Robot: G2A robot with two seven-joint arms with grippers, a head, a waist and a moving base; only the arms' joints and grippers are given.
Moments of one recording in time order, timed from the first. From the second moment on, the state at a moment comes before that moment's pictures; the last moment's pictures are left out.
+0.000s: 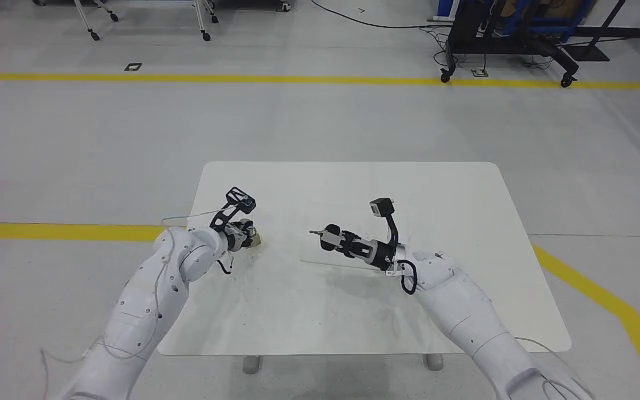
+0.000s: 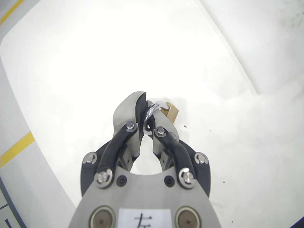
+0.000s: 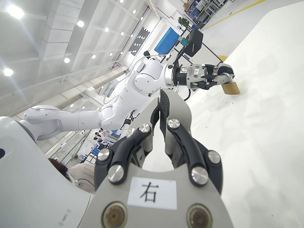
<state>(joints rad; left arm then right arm) 1.03 -1.10 -1.05 -1.26 1.09 -0.34 -0.66 -1.08 -1.28 0.96 -1.01 0.27 -0.91 0.74</state>
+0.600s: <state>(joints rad) 1.00 -1.13 -1.11 -1.14 0.51 -0.49 -0.78 -1.08 -1.28 0.96 -1.01 0.27 -0.91 0.74</state>
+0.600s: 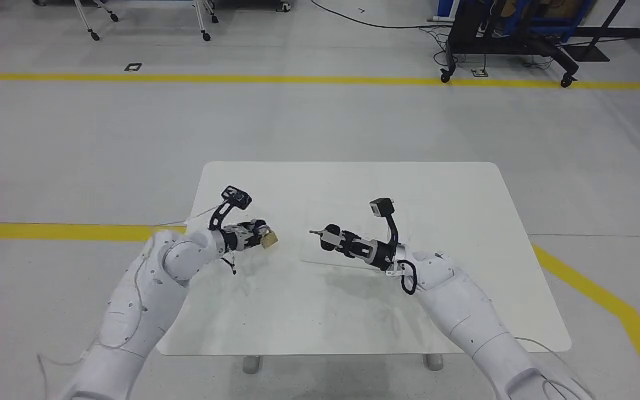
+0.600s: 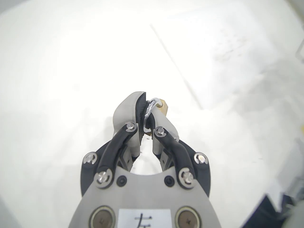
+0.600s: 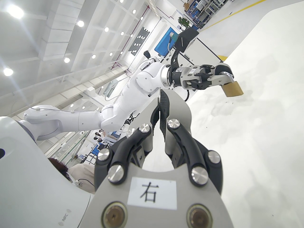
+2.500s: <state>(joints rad) 0.69 -1.29 -0.89 -0.59 -0.53 0.23 -1.49 -1.19 -1.24 1.17 -1.37 -0.67 -0.92 0.37</state>
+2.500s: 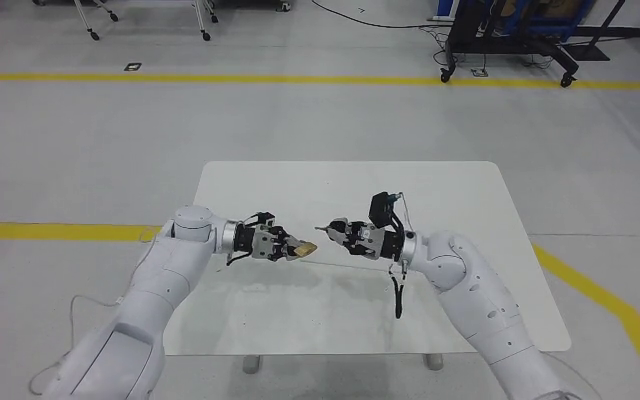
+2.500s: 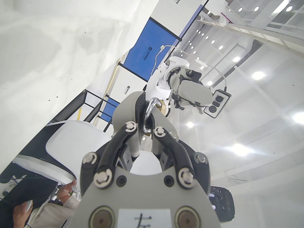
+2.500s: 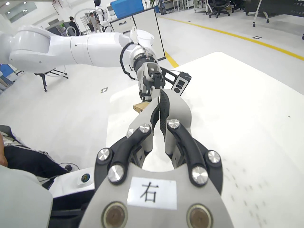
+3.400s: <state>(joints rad) 0.76 -1.26 -0.91 -0.71 -0.51 0.34 -1.37 -1.29 -1.15 1.11 -1.67 -2.03 -0.83 -0.22</state>
